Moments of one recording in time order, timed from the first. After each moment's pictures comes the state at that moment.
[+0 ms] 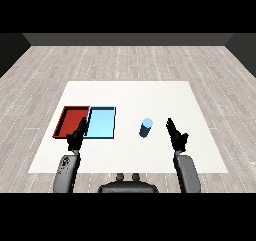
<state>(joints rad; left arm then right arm) 0.01 0.12 0.01 -1.56 -0.02 -0.01 0.00 0.01 -0.09 0.01 -1.55 -0.01 0.02 0.02</state>
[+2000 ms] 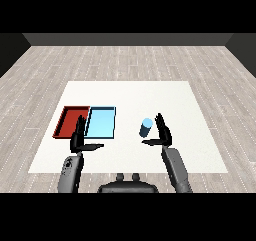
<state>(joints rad) 0.02 0.04 0.04 -1.54 0.01 -0.01 -0.40 -0.14 -0.02 0.06 -1.31 -0.09 0.01 -0.35</state>
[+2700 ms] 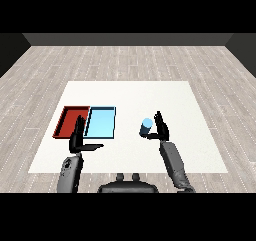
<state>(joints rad) 0.03 0.04 0.04 -1.57 0.01 0.00 -0.38 -0.29 -0.01 -0.02 -1.06 -0.13 -0.02 -0.36</state>
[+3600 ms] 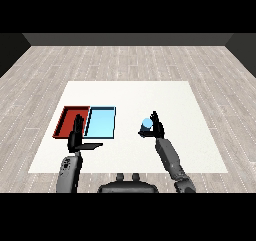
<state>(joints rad) 0.03 0.04 0.05 -1.60 0.00 0.01 -0.37 -0.43 0.00 -0.02 -0.79 -0.24 -0.03 -0.45</state>
